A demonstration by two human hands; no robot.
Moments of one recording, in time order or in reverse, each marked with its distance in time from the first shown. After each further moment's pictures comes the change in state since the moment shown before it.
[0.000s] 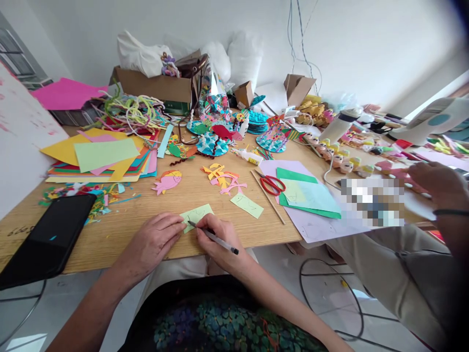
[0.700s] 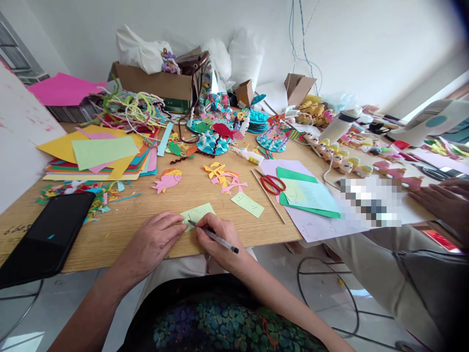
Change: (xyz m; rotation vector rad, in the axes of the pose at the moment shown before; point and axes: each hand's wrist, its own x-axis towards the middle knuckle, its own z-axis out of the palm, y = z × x) left_hand -0.002 0.000 0.001 -0.036 -0.008 -0.034; right_hand 0.000 0.001 0.001 -0.038 -0.016 -0.005
